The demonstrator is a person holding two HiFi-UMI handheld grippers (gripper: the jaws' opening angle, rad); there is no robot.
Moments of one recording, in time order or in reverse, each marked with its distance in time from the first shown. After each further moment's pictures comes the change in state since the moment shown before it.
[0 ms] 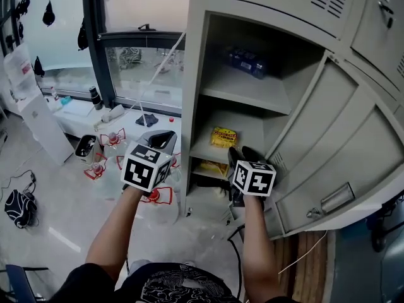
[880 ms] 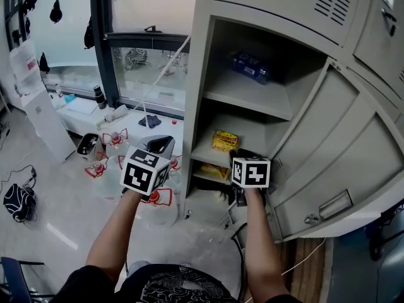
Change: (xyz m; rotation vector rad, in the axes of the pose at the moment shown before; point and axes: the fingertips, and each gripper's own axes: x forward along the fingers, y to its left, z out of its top) left arm -0.006 0.004 -0.012 -0.028 0.016 0.041; right arm 0.018 -0.002 -0.007 -0.130 0.176 0.002
